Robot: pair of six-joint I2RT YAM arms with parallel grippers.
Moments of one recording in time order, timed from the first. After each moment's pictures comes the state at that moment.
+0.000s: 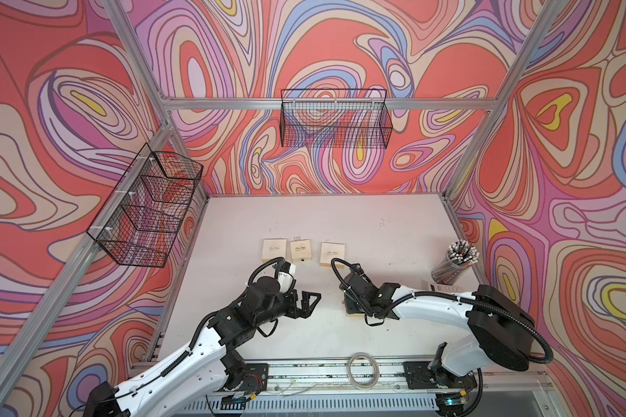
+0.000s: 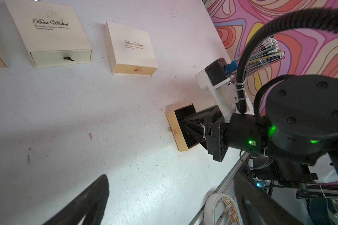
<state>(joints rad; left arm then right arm) -0.76 0.75 0.49 -0.28 0.13 -0.66 0.94 1.52 0.77 -0.37 0.26 0.71</state>
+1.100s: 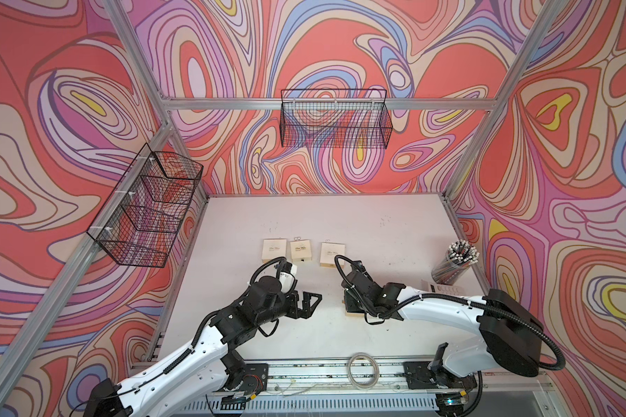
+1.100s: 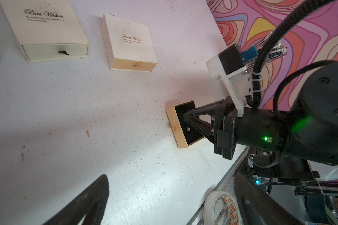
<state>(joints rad) -0.76 0.77 0.49 -0.28 0.15 -0.66 0.94 1.46 0.77 -0.36 0.25 0.72</state>
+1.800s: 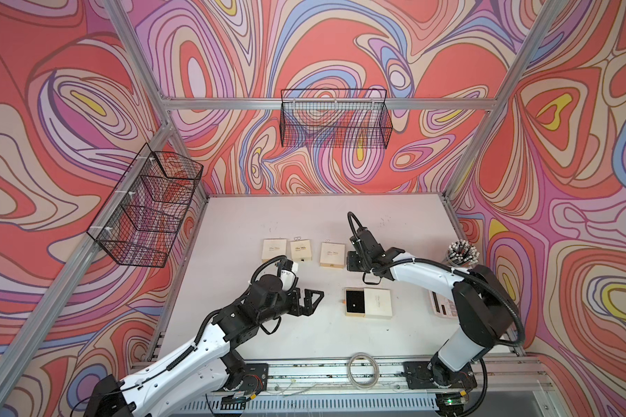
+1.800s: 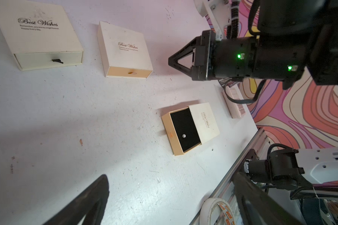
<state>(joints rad) -0.76 0.81 0.49 -0.20 0.16 -0.68 0.59 1.72 1.08 -0.31 0.13 0.54</state>
